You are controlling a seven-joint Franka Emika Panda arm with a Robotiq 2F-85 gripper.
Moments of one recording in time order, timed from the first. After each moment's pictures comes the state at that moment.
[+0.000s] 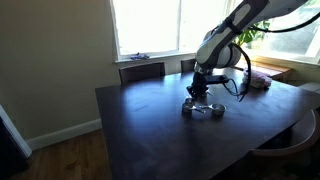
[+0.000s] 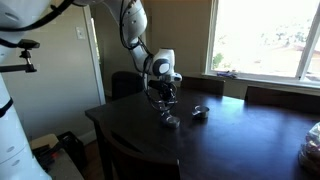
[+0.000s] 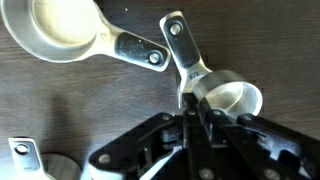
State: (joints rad) arm 0.01 0.68 0.05 -1.84 0.10 2.65 0.03
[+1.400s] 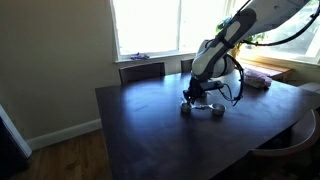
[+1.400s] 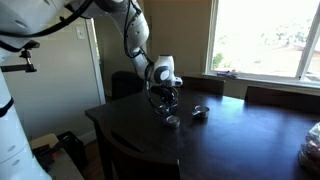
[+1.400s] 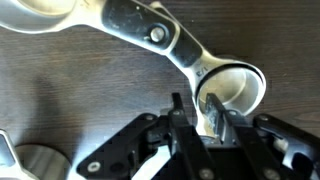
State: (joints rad) arm 0.05 0.79 0.01 -1.76 0.07 2.75 0.03
